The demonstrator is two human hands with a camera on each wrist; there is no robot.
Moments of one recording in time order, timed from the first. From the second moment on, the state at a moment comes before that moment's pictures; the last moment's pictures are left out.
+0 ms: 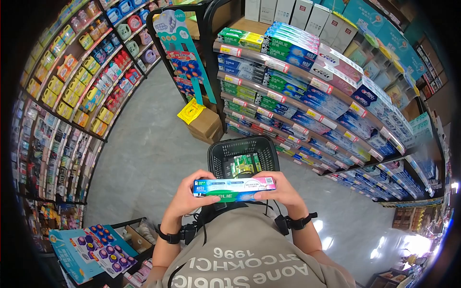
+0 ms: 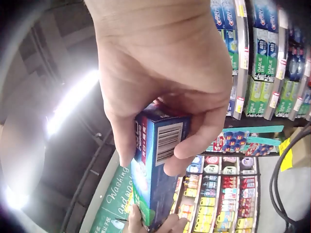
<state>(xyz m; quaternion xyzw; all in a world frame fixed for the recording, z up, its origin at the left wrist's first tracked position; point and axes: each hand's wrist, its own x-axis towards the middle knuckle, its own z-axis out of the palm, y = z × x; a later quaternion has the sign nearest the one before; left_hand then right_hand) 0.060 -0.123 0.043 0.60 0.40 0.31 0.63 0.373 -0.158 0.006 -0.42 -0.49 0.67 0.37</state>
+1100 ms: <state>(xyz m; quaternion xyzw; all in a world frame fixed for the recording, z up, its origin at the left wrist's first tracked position) 0.061 -0.107 0.047 0.60 0.40 0.30 0.62 0.371 -0.143 0.015 -0.43 -0.45 0.69 0.38</state>
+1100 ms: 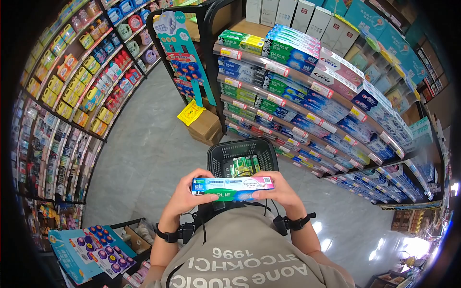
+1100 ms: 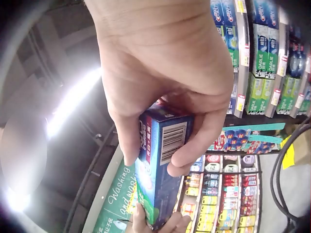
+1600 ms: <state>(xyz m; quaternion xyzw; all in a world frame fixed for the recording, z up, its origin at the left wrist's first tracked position) 0.069 -0.107 0.050 0.61 0.41 0.31 0.61 0.380 -0.138 0.011 -0.41 -0.44 0.71 0.37</state>
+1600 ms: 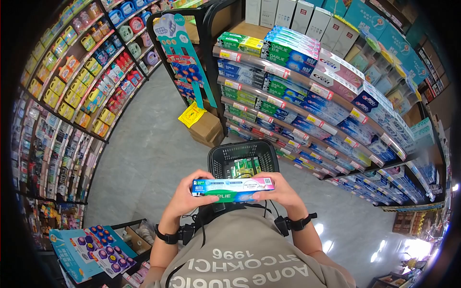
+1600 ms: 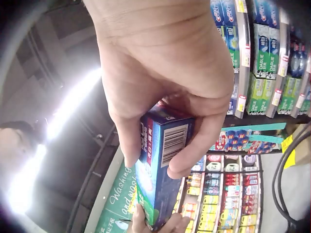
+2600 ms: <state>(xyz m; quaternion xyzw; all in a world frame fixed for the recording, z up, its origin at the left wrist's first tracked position) 0.067 -0.118 0.037 0.58 0.42 0.34 0.61 0.373 -0.149 0.011 -0.43 -0.51 0.62 0.42</state>
